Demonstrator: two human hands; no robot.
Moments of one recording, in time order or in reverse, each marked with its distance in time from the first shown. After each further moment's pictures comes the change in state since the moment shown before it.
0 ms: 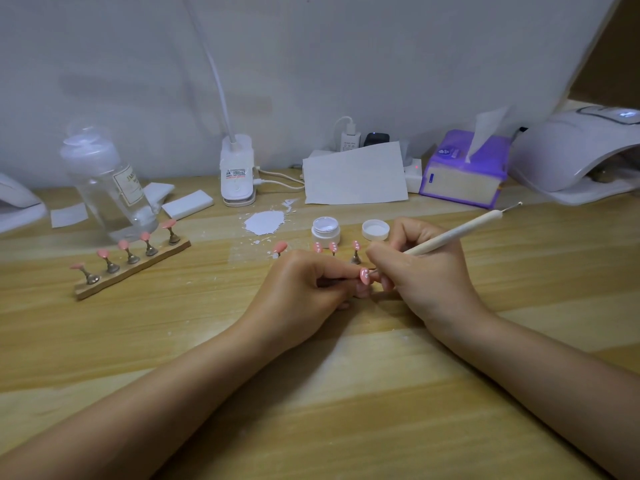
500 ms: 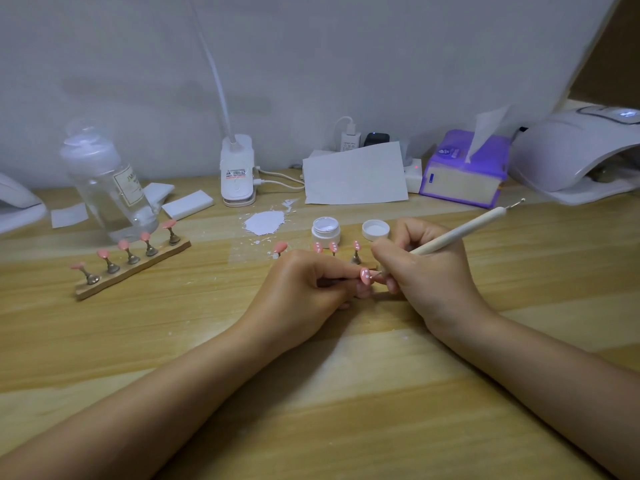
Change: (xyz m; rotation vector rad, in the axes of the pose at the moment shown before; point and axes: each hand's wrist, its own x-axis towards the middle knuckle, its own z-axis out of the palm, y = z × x) left_hand 0.000 0.000 0.000 0.003 -0.003 0.000; right_hand 0.001 0.000 -0.001 0.007 0.019 0.001
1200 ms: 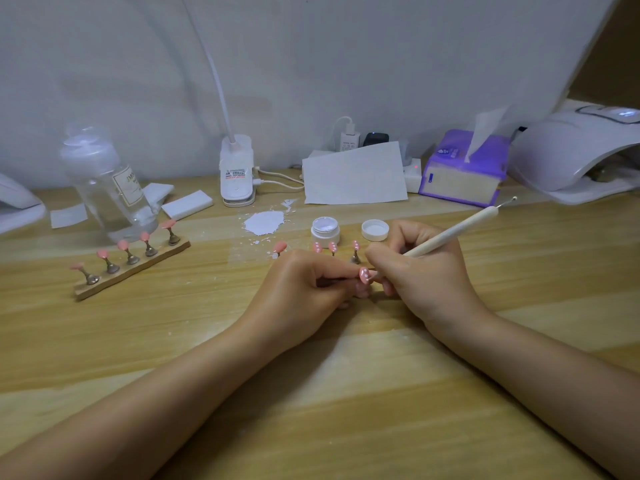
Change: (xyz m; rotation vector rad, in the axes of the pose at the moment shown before) left_hand 0.001 -0.002 0.000 0.003 -0.012 -0.006; right_hand -0.002 0.002 0.000 -0.079 -0.019 -0.024
